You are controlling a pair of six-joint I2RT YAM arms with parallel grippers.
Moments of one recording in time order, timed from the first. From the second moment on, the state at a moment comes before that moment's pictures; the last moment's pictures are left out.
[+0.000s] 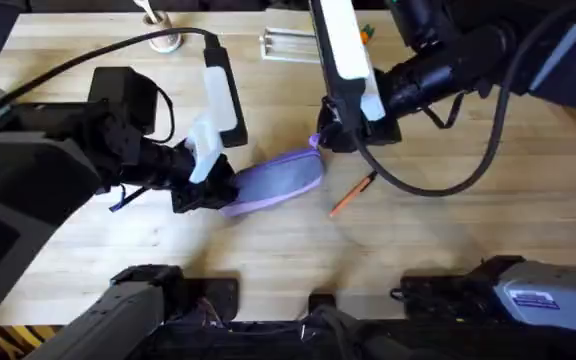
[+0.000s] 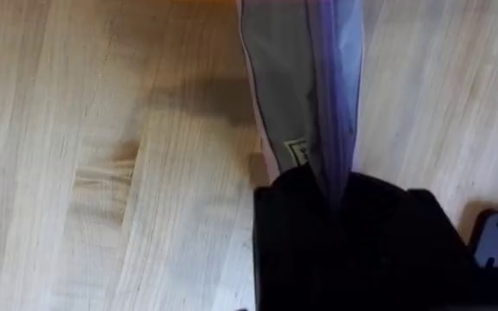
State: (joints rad) left arm 0.01 1.11 0.69 -0.97 0.56 1.25; right arm 0.49 1.44 1.16 -0.85 -0.53 -1.18
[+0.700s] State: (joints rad) left arm 0.01 1.11 0.69 -0.98 0.54 1.25; right arm 0.73 1.66 1.16 -0.41 -0.77 -0.84
